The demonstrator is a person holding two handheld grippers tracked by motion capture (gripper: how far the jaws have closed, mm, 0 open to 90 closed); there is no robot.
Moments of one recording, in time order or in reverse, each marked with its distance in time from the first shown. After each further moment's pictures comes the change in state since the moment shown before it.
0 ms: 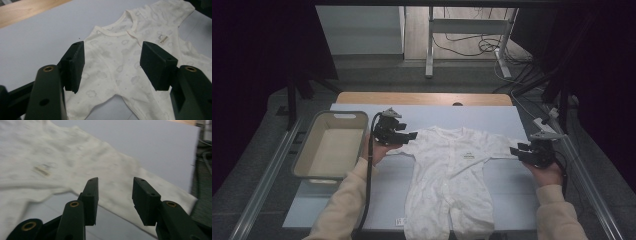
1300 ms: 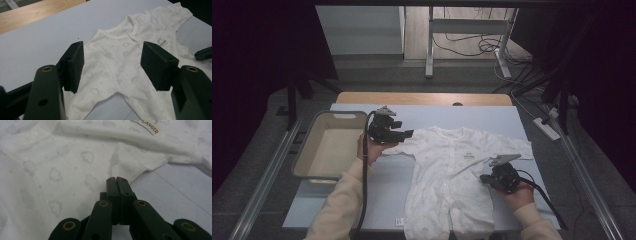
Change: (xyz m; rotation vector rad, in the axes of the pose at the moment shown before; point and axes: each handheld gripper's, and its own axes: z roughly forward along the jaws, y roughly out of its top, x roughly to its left) left arm 0.002 0.000 -0.013 -0.016 0.002 -0.012; right arm 0.108 -0.031 0.027 0.255 0.201 -0.210
